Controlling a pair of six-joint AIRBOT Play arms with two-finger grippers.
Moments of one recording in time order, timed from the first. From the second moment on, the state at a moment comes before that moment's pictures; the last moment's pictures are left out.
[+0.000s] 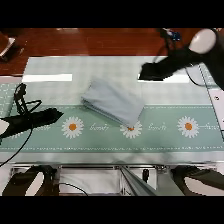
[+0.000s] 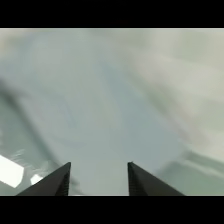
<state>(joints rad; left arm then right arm) 0.09 -0.65 0.48 0.95 -0.93 -1.45 0.22 -1.33 1.42 -1.20 1.25 1.62</state>
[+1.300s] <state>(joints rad) 0.09 -0.65 0.48 0.89 -0.91 -1.45 0.21 -1.54 0.95 -0.54 0.92 1.37</state>
